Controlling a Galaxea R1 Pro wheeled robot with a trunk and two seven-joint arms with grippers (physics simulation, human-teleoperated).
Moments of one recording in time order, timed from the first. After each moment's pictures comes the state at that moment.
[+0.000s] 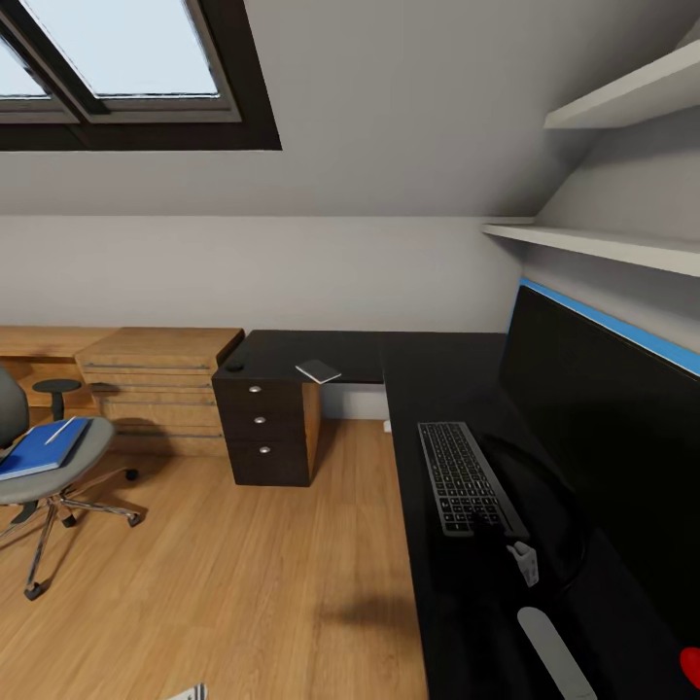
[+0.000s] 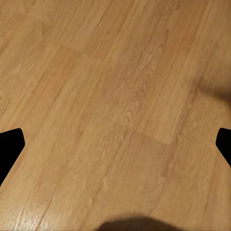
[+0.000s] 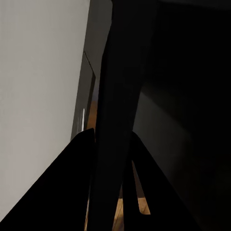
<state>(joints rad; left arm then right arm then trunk) 0.04 0.04 -0.07 -0.91 0.35 0.02 0.29 -0.28 -0.03 -0.03 -0.98 -1.37 -0.02 0.19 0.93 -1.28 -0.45</state>
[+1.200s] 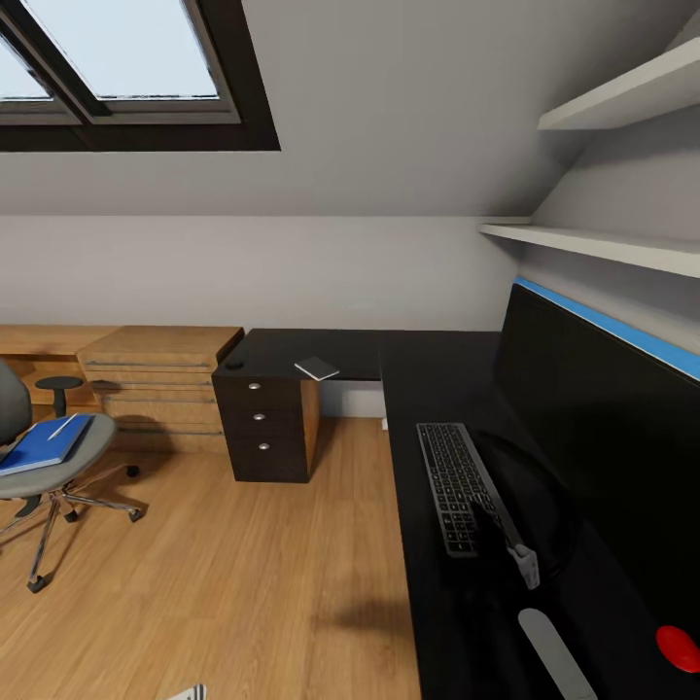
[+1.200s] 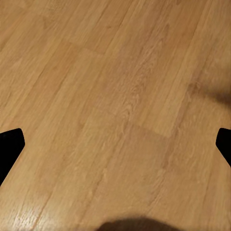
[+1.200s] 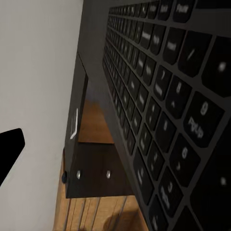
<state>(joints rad) 0.04 0.04 -0.07 -0.91 0.36 0.02 0.29 -0.28 -0.03 -0.03 -0.98 -1.37 -0.02 0.17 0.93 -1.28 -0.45</state>
